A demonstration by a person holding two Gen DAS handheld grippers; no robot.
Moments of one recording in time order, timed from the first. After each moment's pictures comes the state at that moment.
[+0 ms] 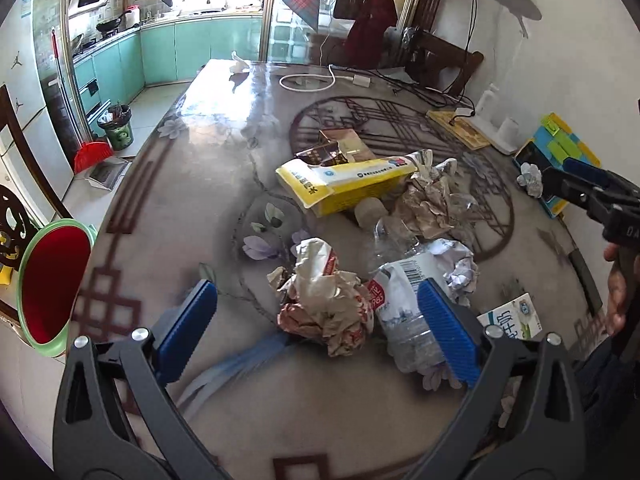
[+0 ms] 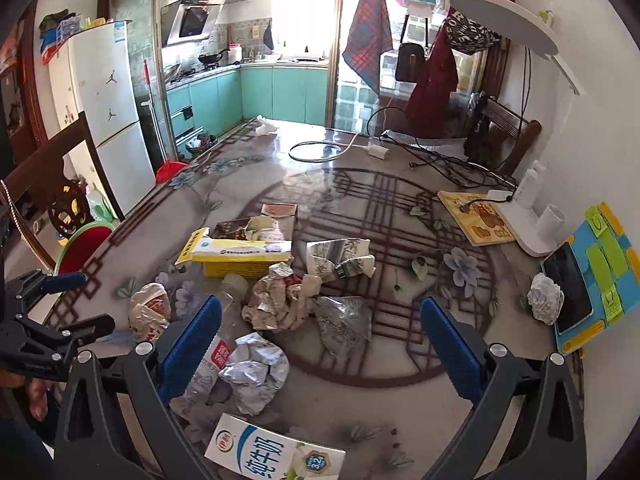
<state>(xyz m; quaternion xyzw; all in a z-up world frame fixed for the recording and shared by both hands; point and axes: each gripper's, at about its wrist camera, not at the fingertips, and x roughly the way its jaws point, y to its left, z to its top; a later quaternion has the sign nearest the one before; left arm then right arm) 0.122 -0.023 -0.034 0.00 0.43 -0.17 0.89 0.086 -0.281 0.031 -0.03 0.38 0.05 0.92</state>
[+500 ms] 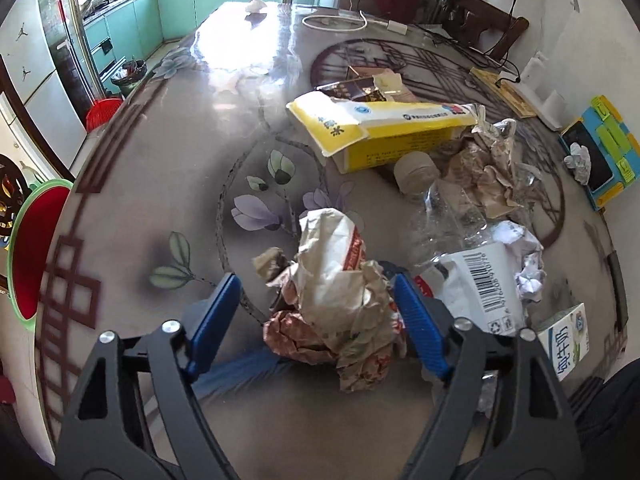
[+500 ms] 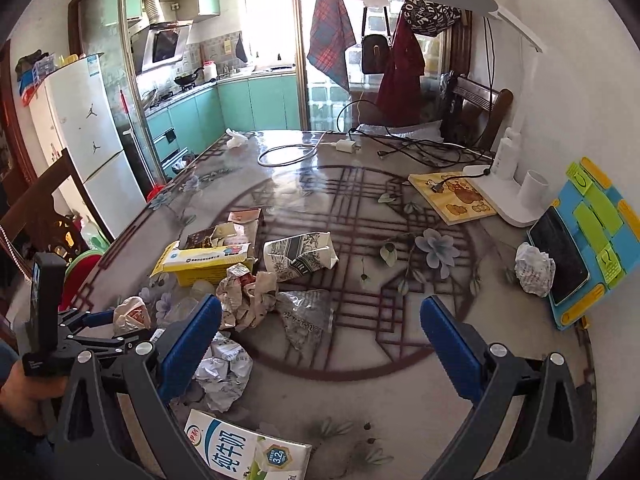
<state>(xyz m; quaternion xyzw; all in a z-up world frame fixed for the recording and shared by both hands) 0.160 -0.037 -0.092 0.01 0.51 -0.13 0.85 0.082 -0.327 0.030 0.02 0.37 0.03 0.93</state>
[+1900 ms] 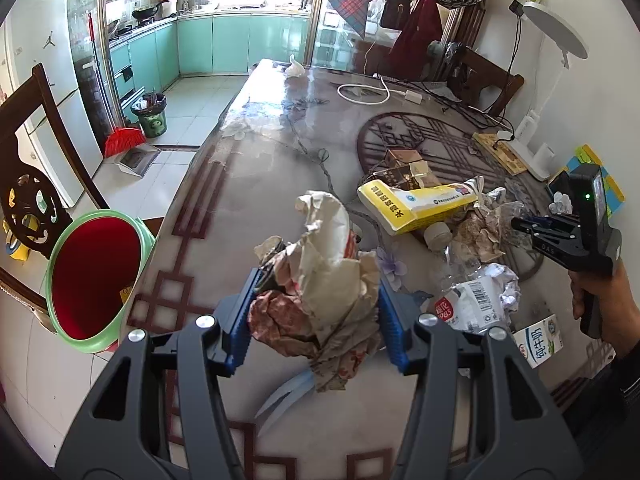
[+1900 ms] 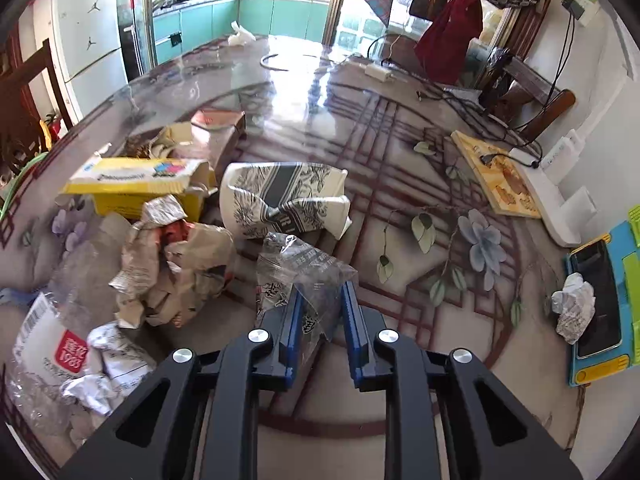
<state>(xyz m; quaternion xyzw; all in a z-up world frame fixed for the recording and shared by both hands) 0.139 0.046 -0.014 -0.02 0.43 -0.12 0.90 0.170 -0.301 -0.060 -0.12 0.47 0.03 0.87</state>
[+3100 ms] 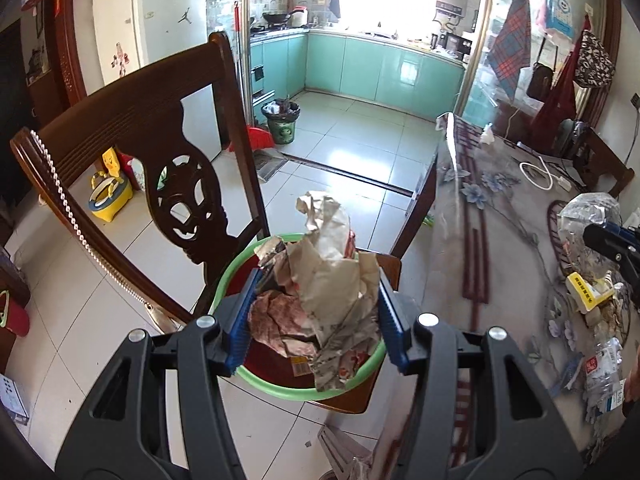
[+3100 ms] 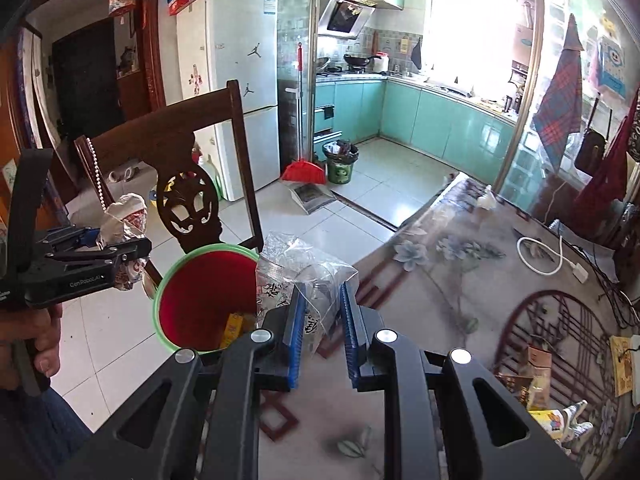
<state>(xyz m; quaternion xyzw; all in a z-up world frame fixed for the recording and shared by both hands) 0.166 0.315 0.000 -0.07 0.40 0.09 0.91 0.189 0.079 0.041 -0.12 0.35 0.28 0.89</state>
